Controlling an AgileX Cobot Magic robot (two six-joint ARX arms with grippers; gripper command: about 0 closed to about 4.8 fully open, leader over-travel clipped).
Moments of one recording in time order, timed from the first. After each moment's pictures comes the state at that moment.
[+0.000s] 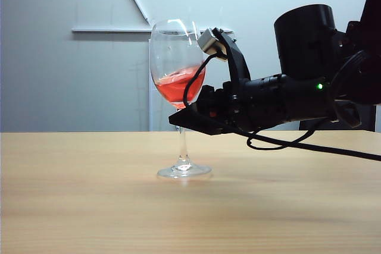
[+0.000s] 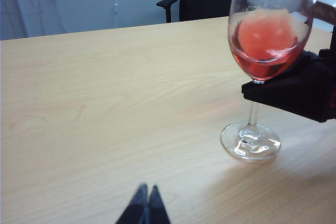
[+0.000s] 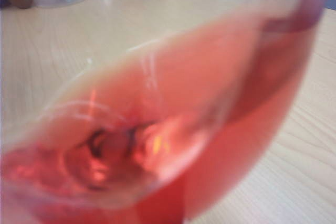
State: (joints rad) left arm -0.47 0.00 0.00 -0.08 0.00 0.00; right arm 0.53 1.90 0.66 1.08 -0.49 -0.07
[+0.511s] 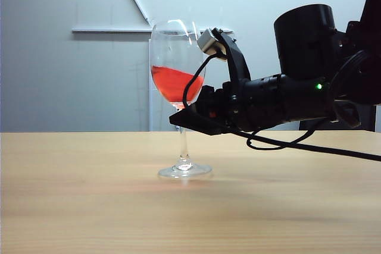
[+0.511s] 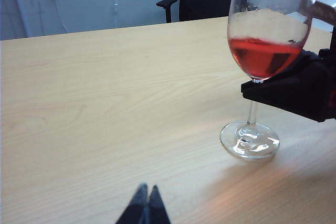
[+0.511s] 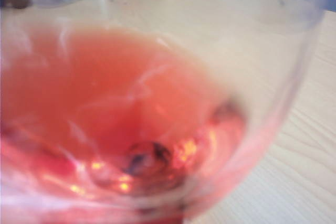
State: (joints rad) left arm -0.47 0.00 0.00 -0.08 0.00 0.00; right arm 0.53 1.90 0.66 1.09 -0.47 -0.08
